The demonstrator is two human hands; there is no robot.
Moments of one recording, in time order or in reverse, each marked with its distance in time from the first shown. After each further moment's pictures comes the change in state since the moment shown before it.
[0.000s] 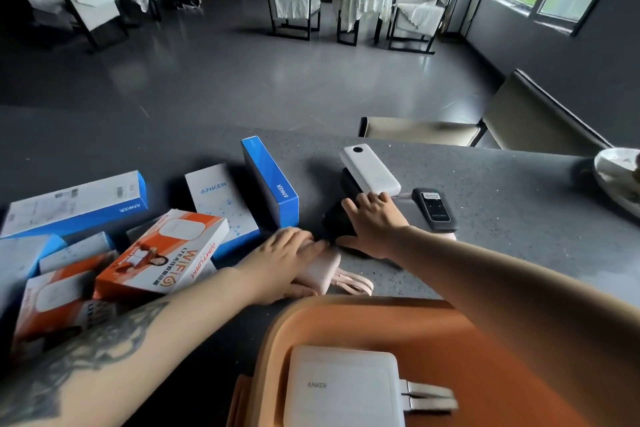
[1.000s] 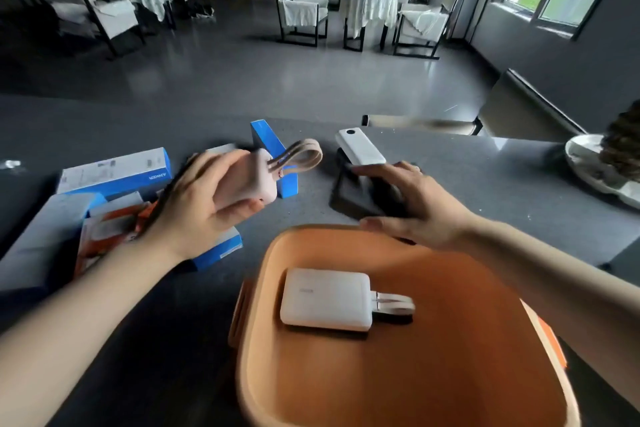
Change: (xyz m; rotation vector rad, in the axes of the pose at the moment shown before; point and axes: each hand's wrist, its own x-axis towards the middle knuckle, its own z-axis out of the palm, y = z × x) left_hand -0.139 0.033 -0.113 -0.377 0.716 -0.239; right_hand -0.162 0.012 -0.106 0.791 0.277 -0.218
